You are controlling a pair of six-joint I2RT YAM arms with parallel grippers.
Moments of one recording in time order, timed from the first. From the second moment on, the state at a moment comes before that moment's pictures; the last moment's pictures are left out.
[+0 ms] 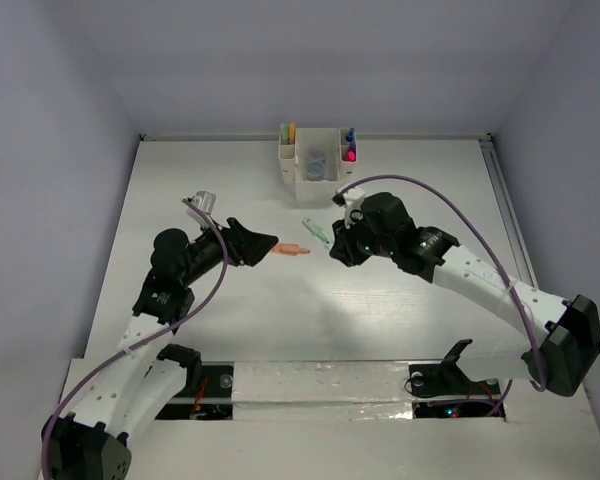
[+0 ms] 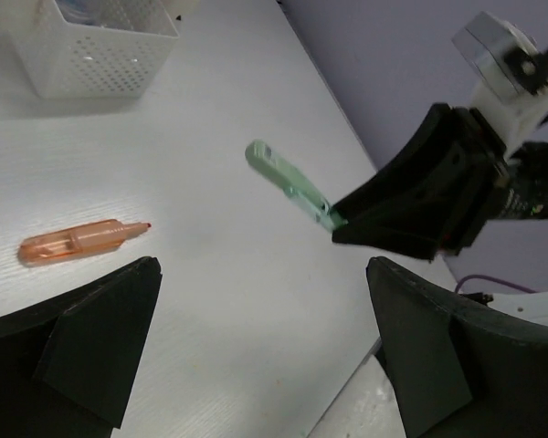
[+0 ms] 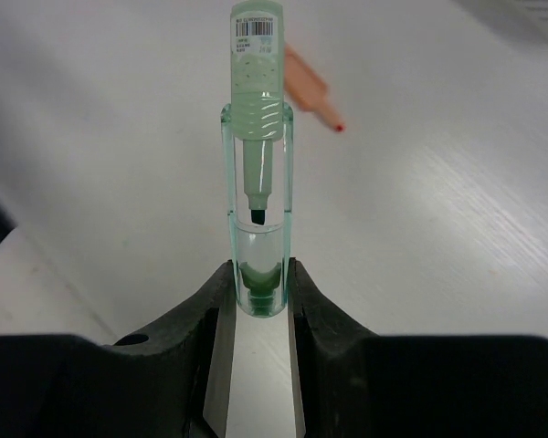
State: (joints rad) left arm -0.29 0.71 0.54 0.08 0.49 -0.63; right arm 0.74 1.27 1.05 -0.42 -0.08 0.15
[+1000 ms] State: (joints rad) left arm -0.29 0.90 0.42 0.38 0.61 -0.88; right arm 0.89 1.32 1.08 -0.38 -0.33 0.06
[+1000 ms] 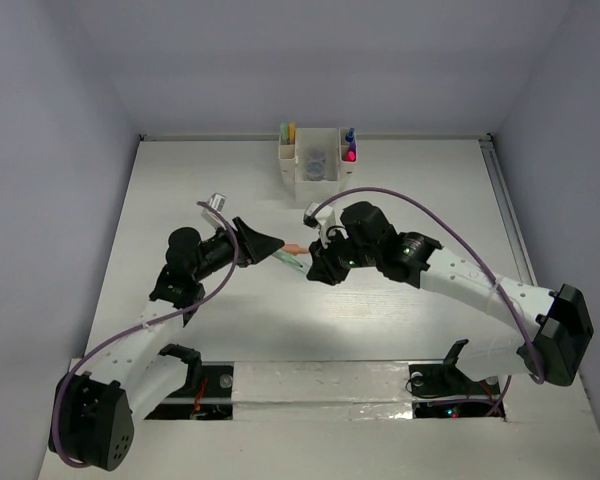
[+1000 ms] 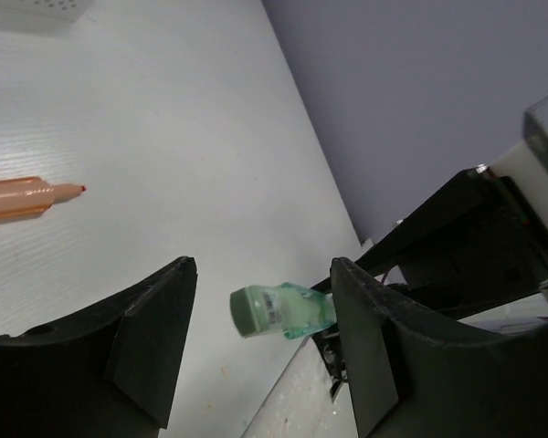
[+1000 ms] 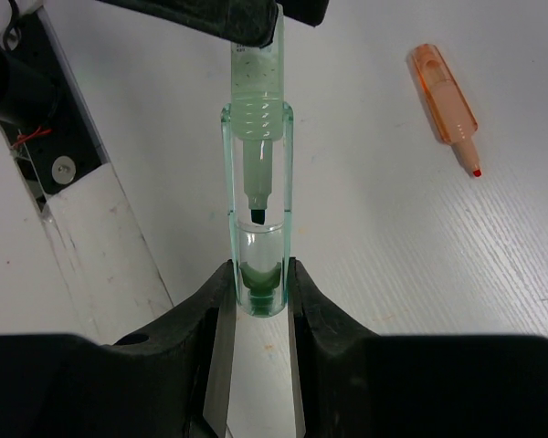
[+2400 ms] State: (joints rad) left arm -0.29 0.92 0.41 0.52 0.67 -0.99; right arm 0.92 1.31 1.06 -0.28 -0.22 0.04
